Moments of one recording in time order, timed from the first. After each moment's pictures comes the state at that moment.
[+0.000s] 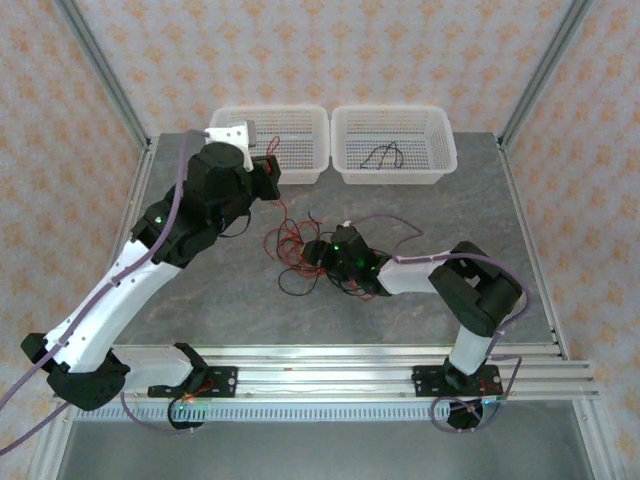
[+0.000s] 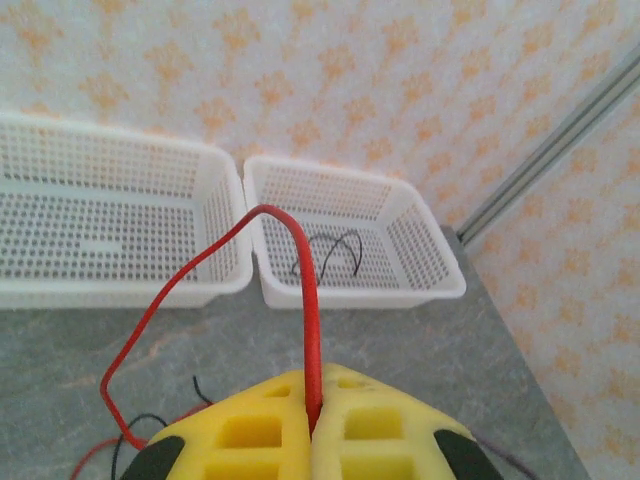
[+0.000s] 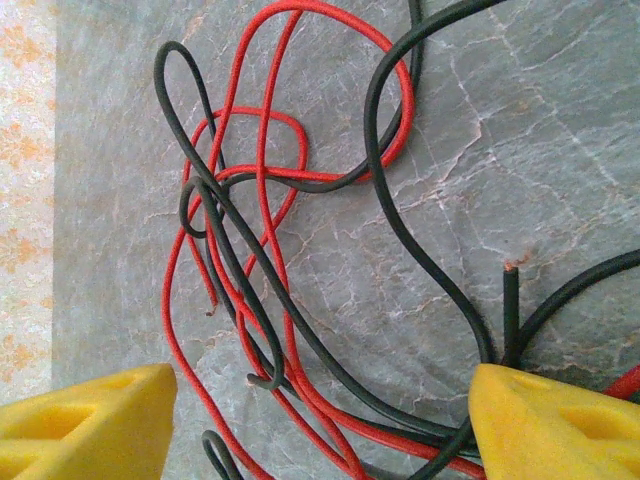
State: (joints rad) left arm -0.64 1.23 1.59 -0.69 -0.31 -0.54; right arm 0.79 1.74 0.77 0.32 -0.08 1.07
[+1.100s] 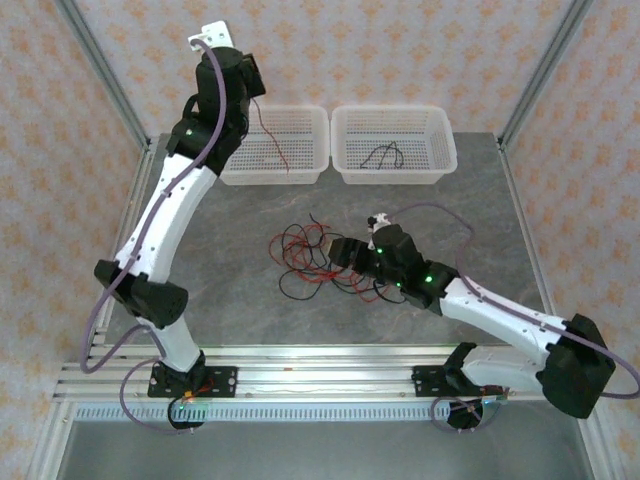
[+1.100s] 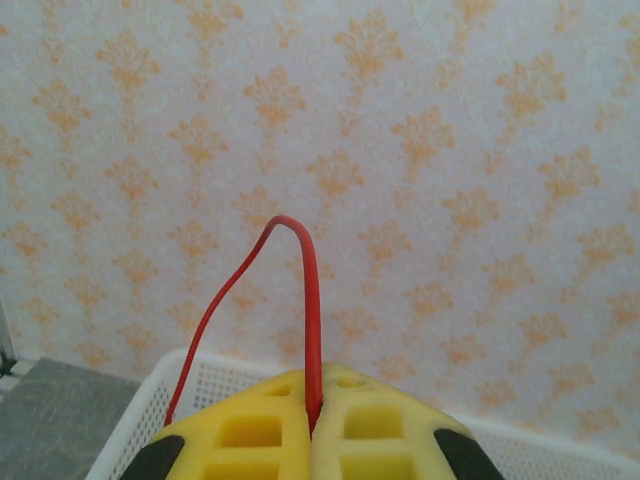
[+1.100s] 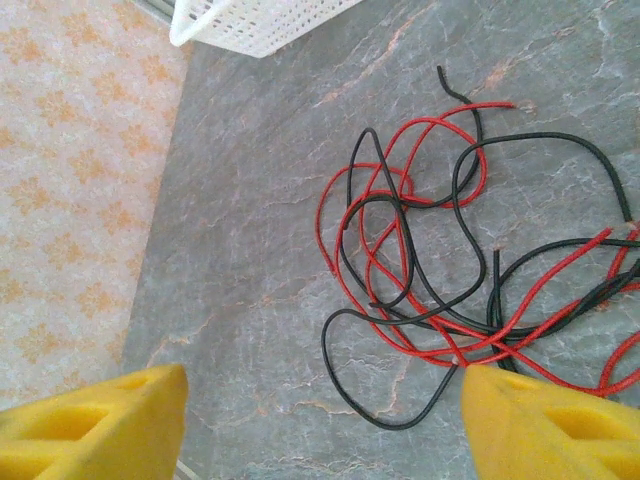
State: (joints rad) left arm -0.34 1.77 2.15 -0.45 -0.56 -0.29; right arm 0.79 1.10 0.71 -0.14 -0.03 0.90
